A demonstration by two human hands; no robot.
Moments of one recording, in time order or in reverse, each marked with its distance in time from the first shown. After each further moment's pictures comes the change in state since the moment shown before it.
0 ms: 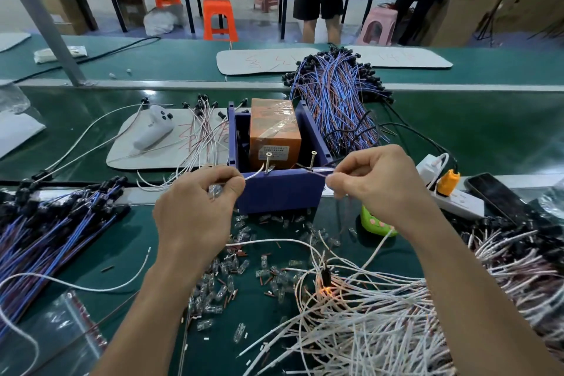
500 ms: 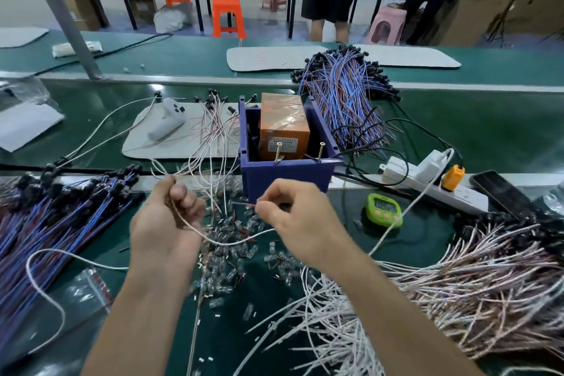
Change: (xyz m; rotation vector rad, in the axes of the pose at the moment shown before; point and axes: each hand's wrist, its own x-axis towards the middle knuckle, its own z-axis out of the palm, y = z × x) left_hand -0.006 -0.026 -0.027 -1.427 0.128 -0.770; right_hand -0.043 -0.030 0.097 0.137 -0.236 -0.063
